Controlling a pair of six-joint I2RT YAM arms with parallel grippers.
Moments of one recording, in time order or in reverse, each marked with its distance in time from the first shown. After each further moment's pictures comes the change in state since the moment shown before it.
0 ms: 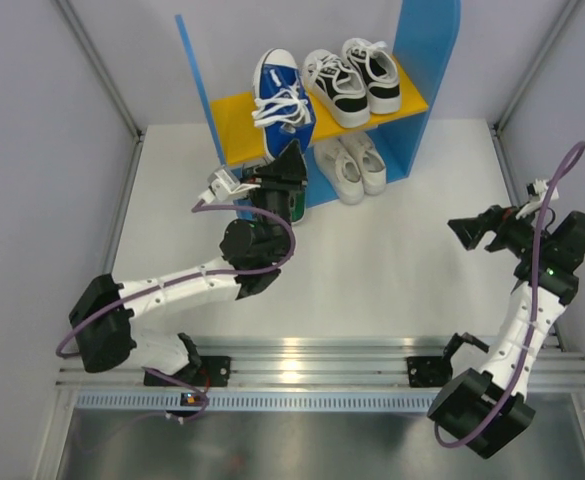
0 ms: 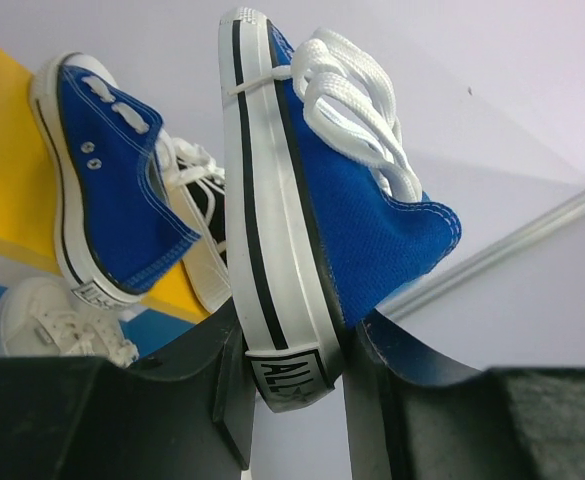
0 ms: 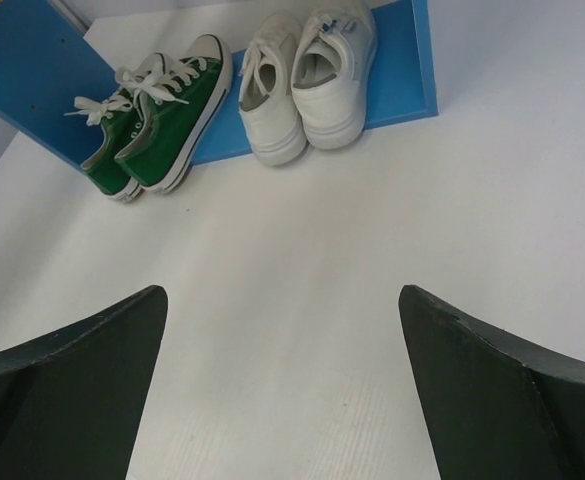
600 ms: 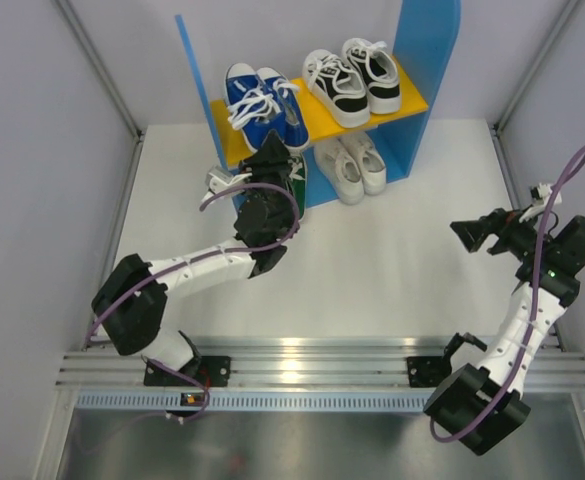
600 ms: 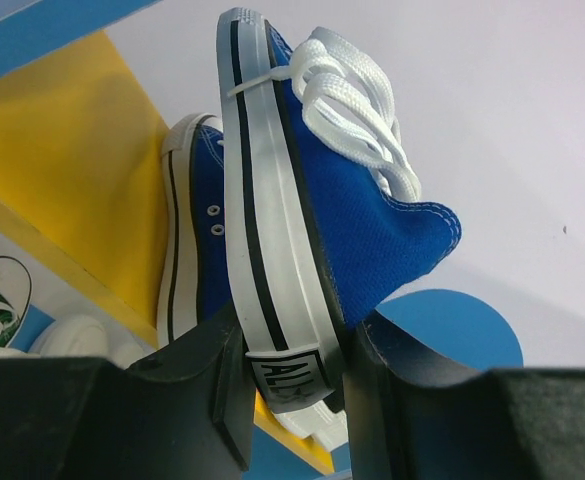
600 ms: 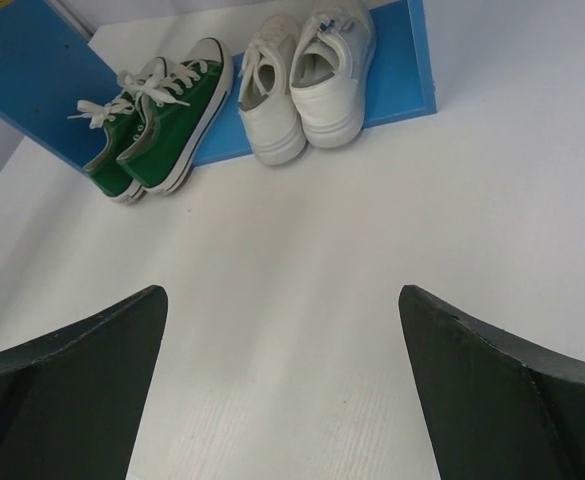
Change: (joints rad) left arm 0.172 0.177 0.053 0.066 -0.175 -0.192; right arm -0.048 0.000 -0.017 0.005 -0.047 -0.007
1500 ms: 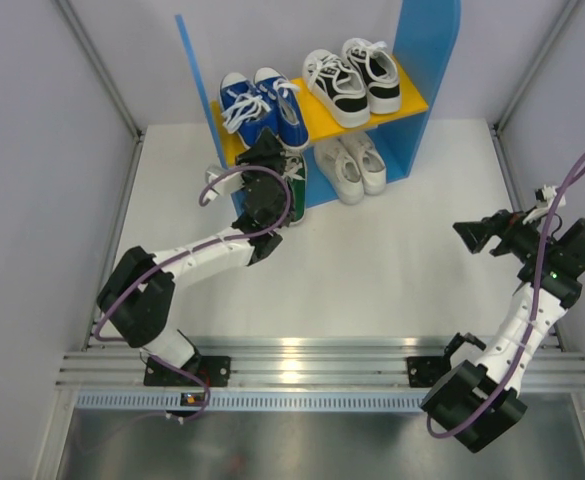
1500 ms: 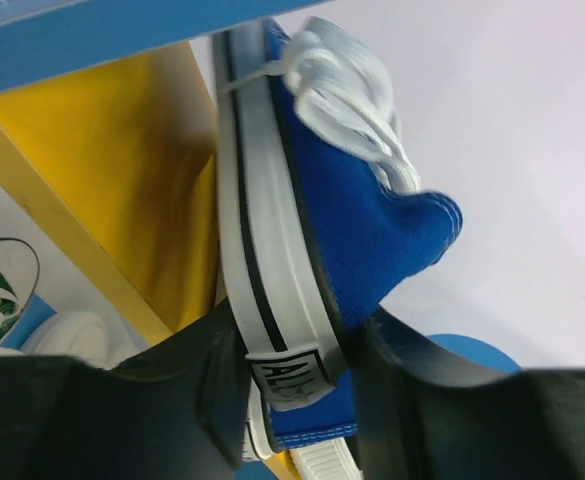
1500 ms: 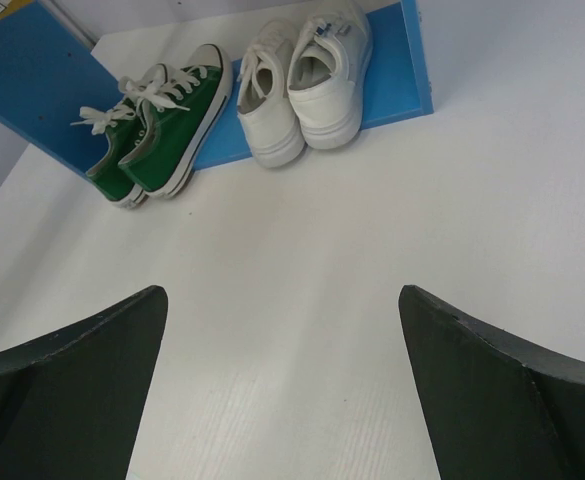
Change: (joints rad) left arm 0.107 0.063 0.034 -0.249 -0.010 -0.388; right arm -0.041 0.002 -0.009 -0.001 -0.034 0.001
